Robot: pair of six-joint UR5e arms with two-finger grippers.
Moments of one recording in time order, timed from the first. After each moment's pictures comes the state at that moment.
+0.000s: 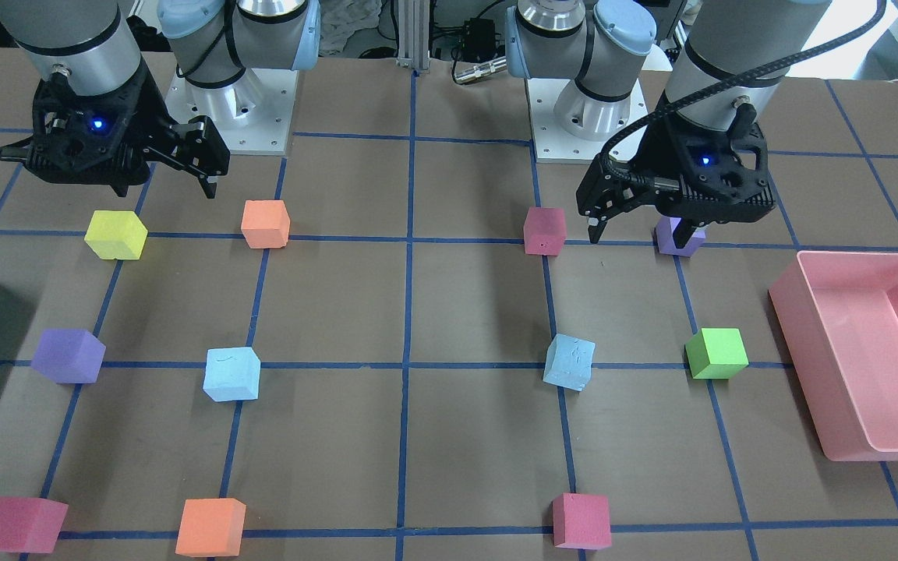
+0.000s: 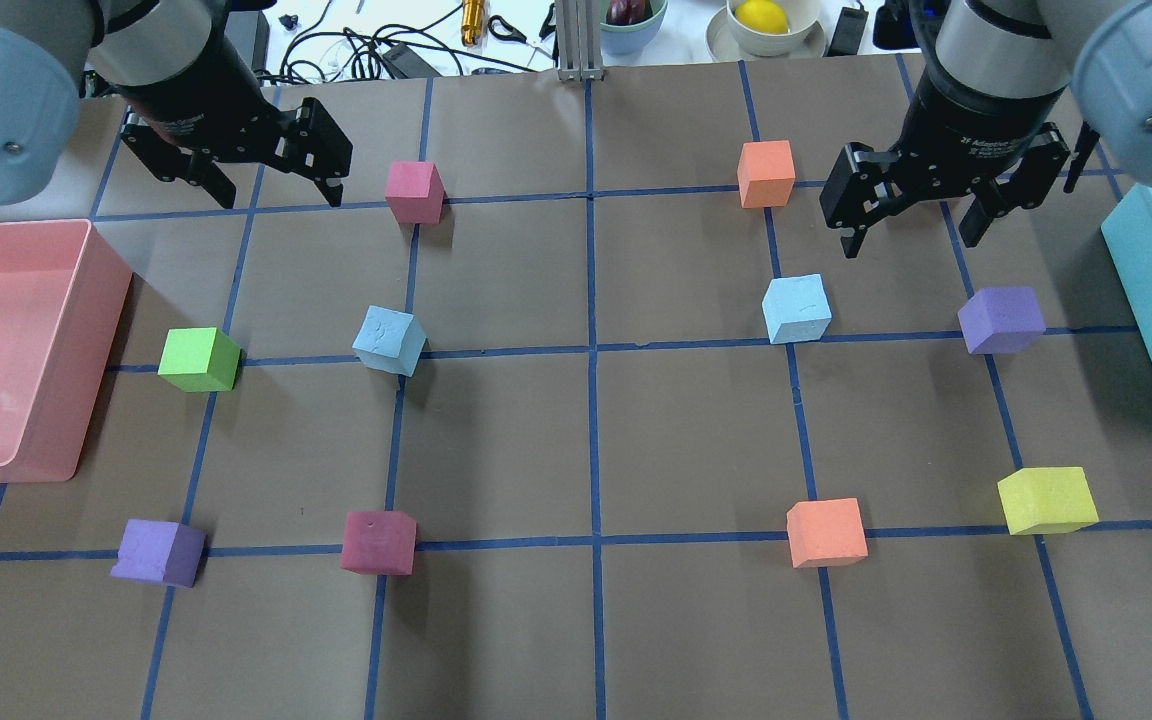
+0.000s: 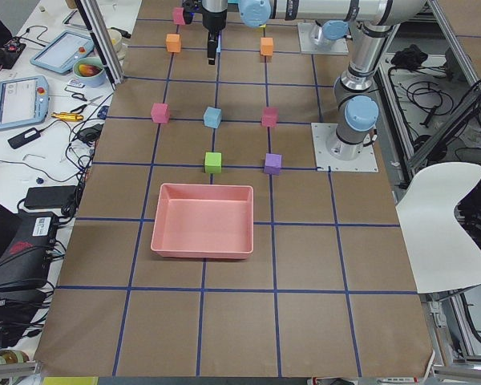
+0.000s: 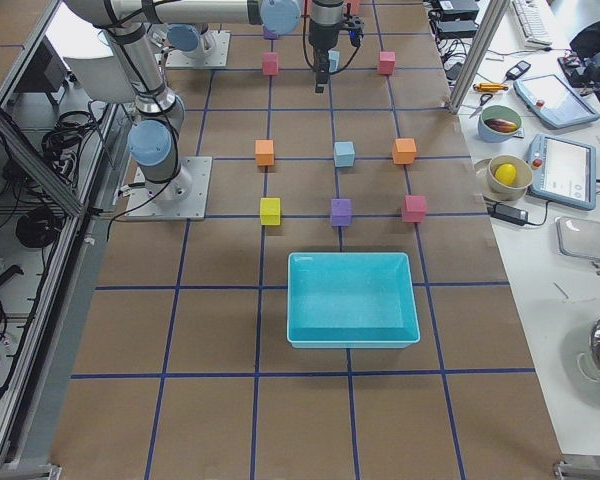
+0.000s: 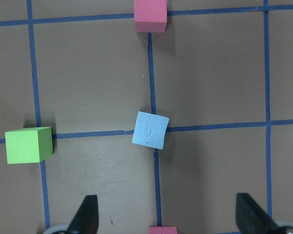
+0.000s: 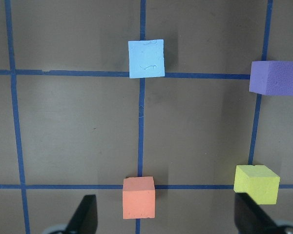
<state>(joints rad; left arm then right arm) -1.56 -1.63 -1.52 -1.47 1.56 0.05 1.56 -1.58 1.57 -1.52 -1.61 -0.04</state>
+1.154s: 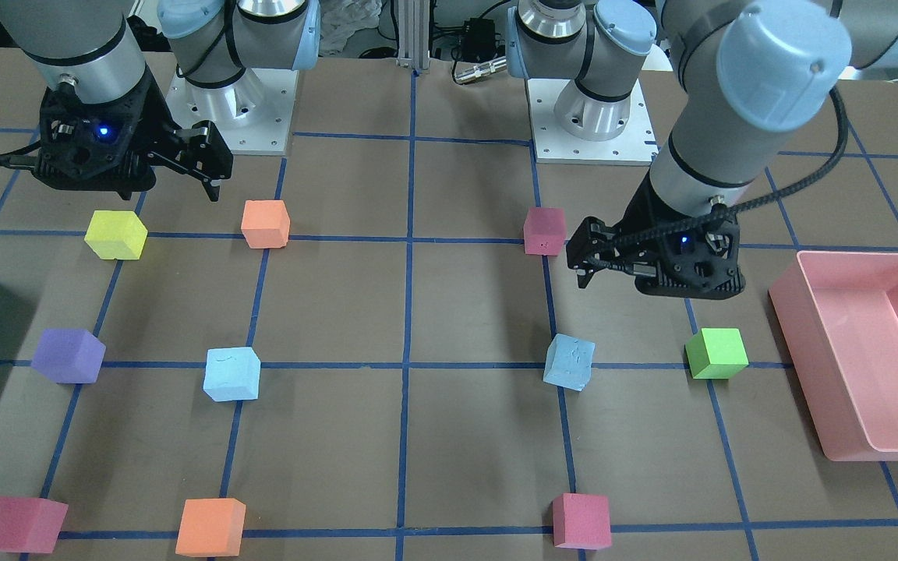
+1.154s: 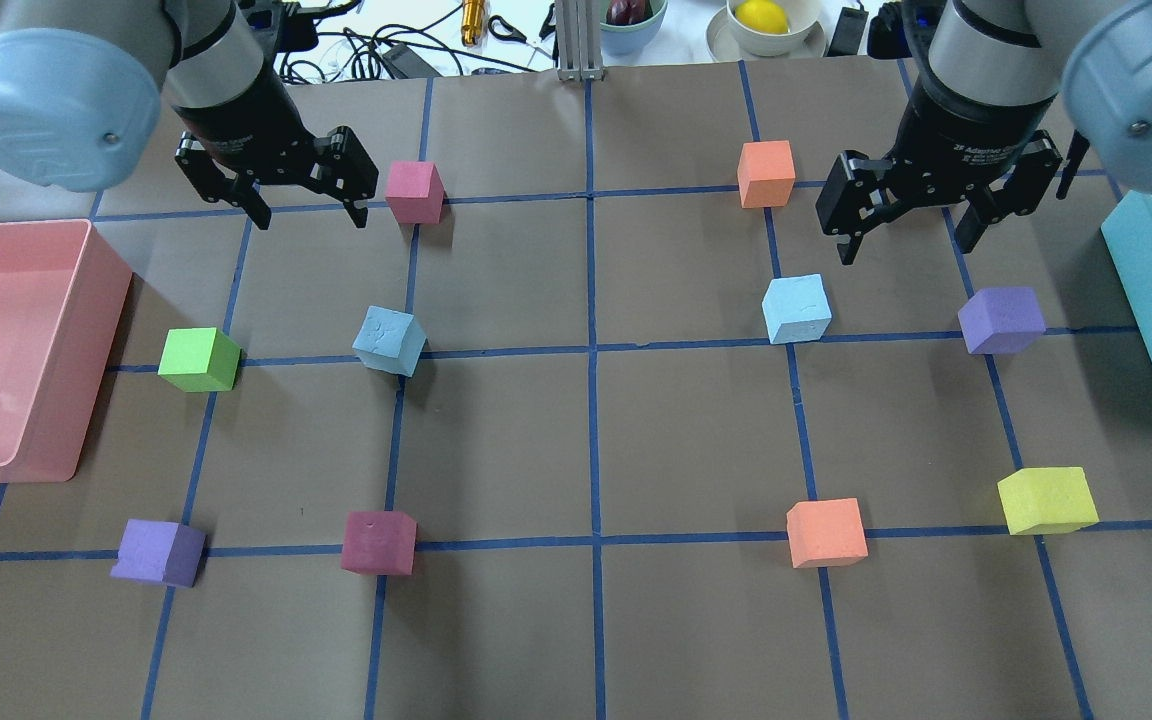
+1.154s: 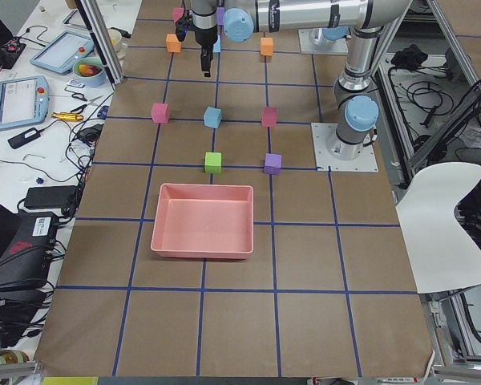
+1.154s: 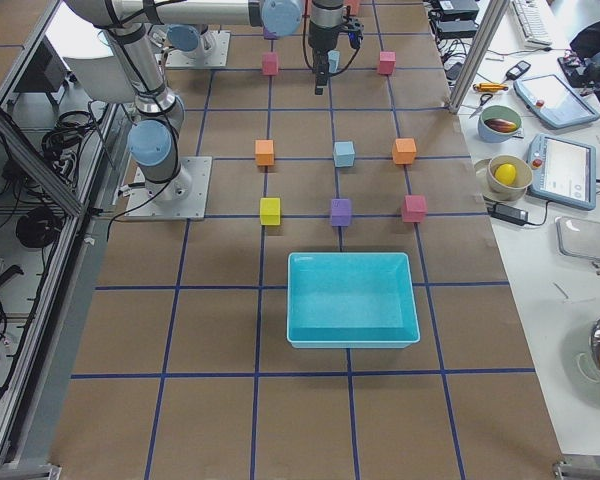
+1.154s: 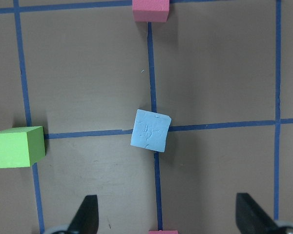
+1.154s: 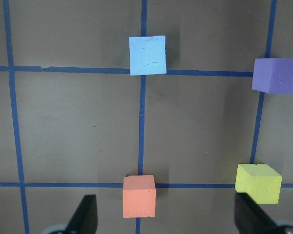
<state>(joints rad) -1.56 -1.76 -1.52 -1.44 1.55 0.06 1.56 -1.57 1.58 -1.53 -1.61 -0.05</state>
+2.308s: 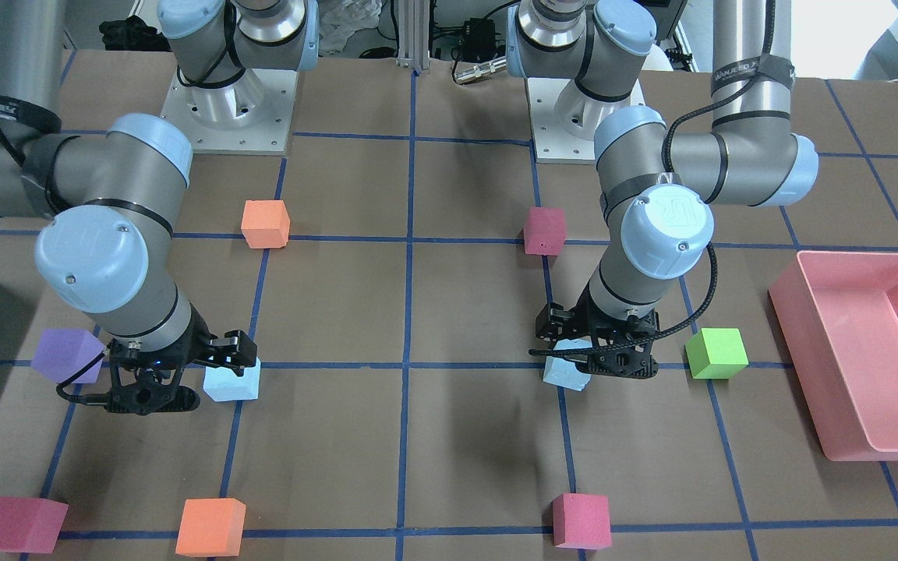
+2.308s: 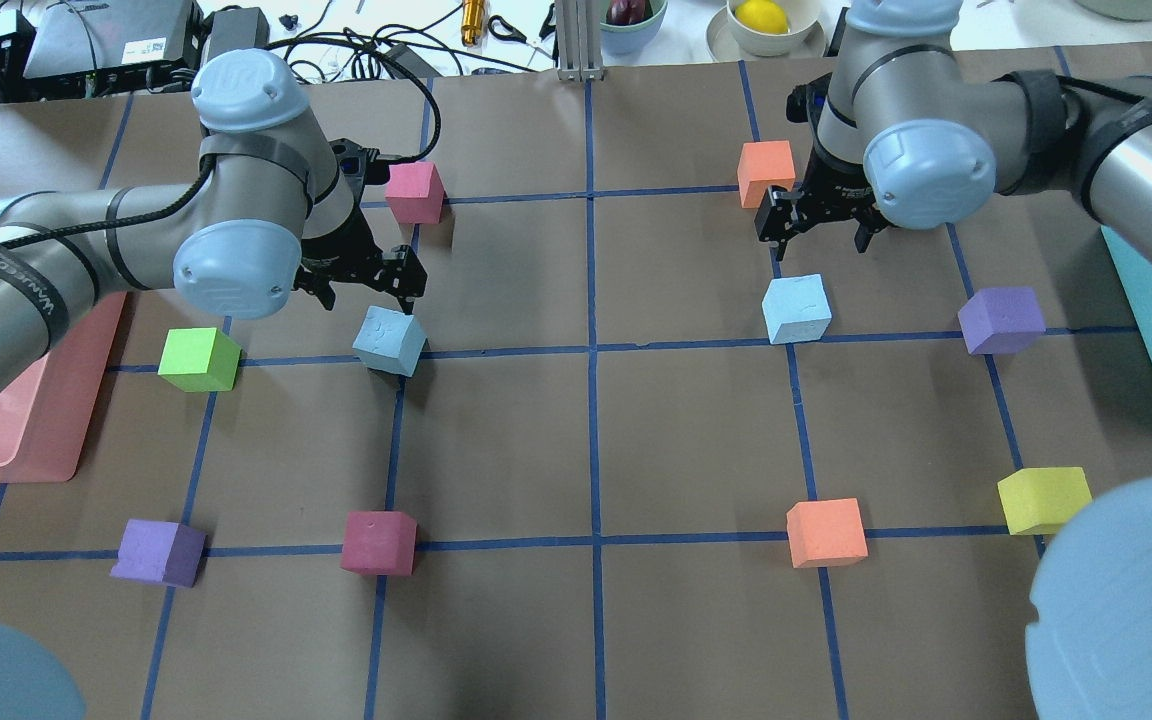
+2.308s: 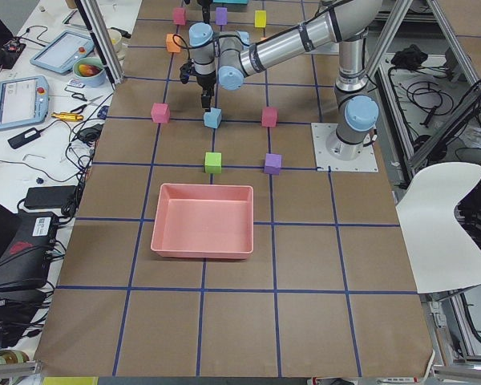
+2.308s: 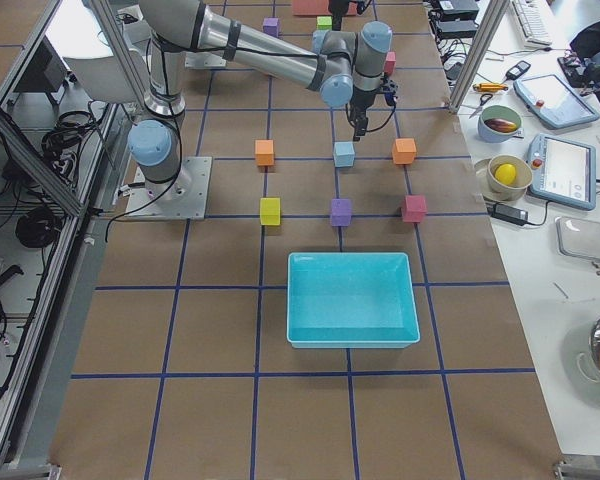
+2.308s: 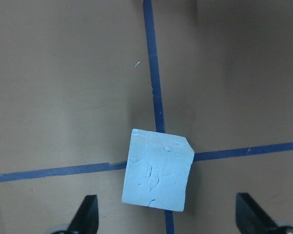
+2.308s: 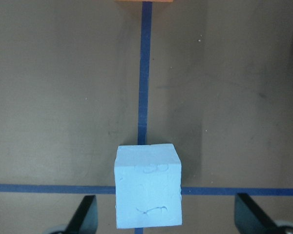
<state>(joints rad) -1.58 -1.90 -1.78 -1.06 1.61 0.10 1.55 -1.17 1.65 -2.02 -1.61 -0.06</state>
